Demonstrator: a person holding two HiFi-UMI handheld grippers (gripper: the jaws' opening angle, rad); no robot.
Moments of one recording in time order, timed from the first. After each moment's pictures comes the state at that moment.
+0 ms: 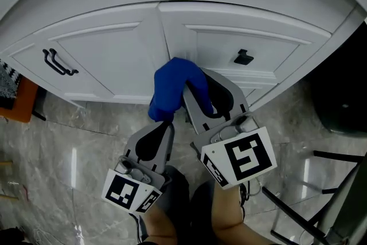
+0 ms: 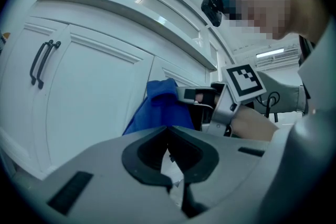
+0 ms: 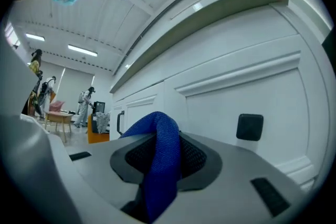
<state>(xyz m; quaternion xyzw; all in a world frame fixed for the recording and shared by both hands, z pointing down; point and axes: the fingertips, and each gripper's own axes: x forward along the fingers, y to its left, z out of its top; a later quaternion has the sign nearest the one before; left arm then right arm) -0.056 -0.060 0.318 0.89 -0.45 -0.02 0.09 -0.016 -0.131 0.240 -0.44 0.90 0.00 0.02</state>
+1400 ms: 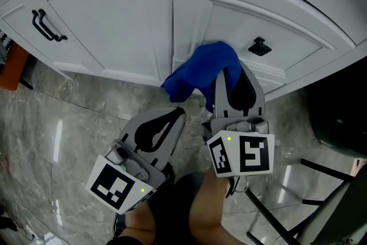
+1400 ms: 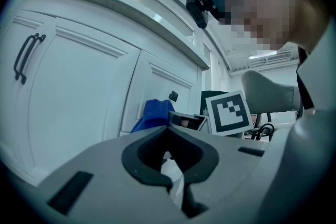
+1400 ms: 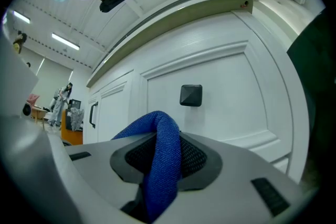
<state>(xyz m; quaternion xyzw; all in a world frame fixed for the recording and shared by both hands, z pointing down) -0.019 -0.063 0.312 0.90 -0.42 -0.03 0.09 0.048 -0.155 0.289 -0.55 0.83 0.00 0.05</state>
